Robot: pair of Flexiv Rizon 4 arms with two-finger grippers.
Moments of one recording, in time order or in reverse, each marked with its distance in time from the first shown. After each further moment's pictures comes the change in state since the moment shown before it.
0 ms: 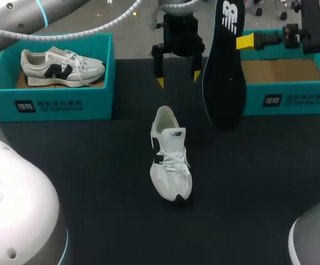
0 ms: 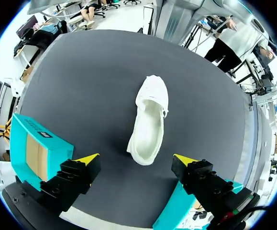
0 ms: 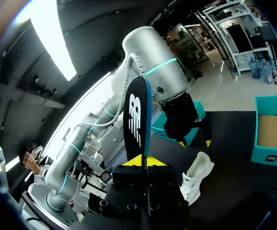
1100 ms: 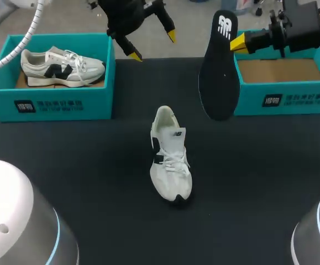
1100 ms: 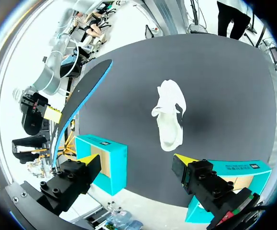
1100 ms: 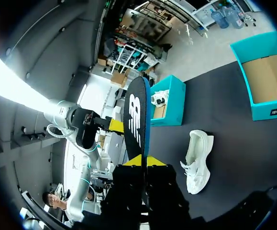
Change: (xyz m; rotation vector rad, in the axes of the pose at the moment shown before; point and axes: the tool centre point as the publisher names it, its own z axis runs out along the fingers) left arm 0.058 -0.036 -0.121 -0.085 -0.556 0.275; right arm -0.072 0.011 0.028 0.107 -0.043 0.427
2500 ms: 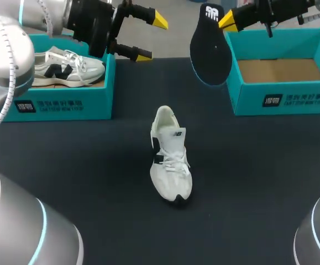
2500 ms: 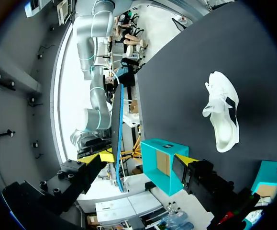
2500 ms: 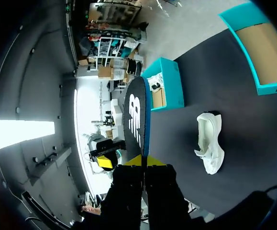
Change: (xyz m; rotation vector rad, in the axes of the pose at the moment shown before) left arm -0.023 -0.028 -0.031 0.009 -0.667 0.149; right arm 0.019 0.059 0.022 0.206 0.014 0.312
